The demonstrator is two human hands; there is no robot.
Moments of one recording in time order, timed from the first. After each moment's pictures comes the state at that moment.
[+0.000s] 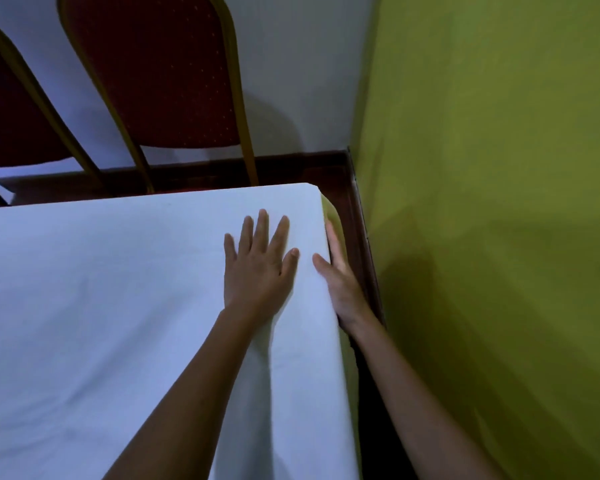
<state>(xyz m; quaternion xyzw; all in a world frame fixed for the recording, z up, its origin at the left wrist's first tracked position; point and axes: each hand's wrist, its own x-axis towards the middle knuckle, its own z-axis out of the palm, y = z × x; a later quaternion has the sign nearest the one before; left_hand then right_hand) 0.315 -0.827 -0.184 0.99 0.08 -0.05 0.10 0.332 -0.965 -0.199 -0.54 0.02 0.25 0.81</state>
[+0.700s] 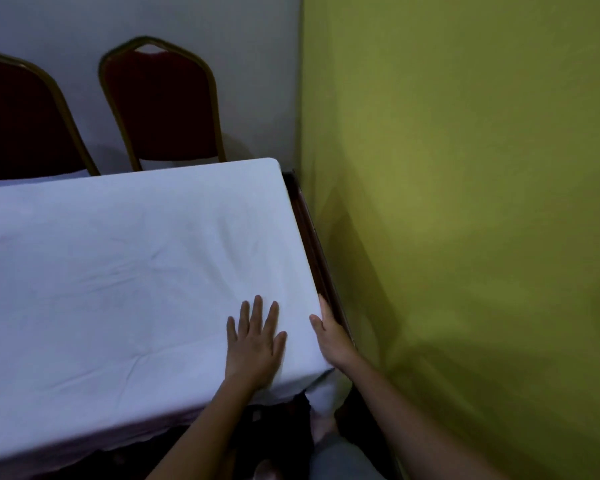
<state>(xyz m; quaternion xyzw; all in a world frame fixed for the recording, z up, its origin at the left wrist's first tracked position) -0.062 -0.876 -0.164 0.99 0.00 -0.13 0.11 -0.026 -1.039 -0.160 -0.84 0.06 0.23 0.49</state>
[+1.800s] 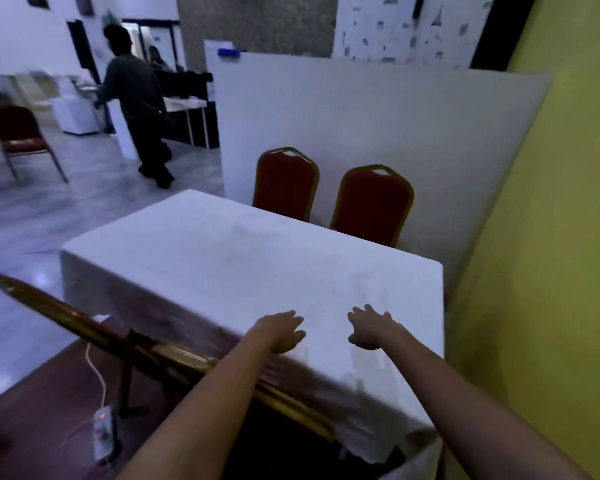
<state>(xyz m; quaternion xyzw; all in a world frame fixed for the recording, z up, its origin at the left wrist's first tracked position) -0.205 -0.741 -0.014 0.96 0.18 -0.18 0.12 -0.070 -0.896 -0.002 -0.89 -0.41 0.16 -0.15</state>
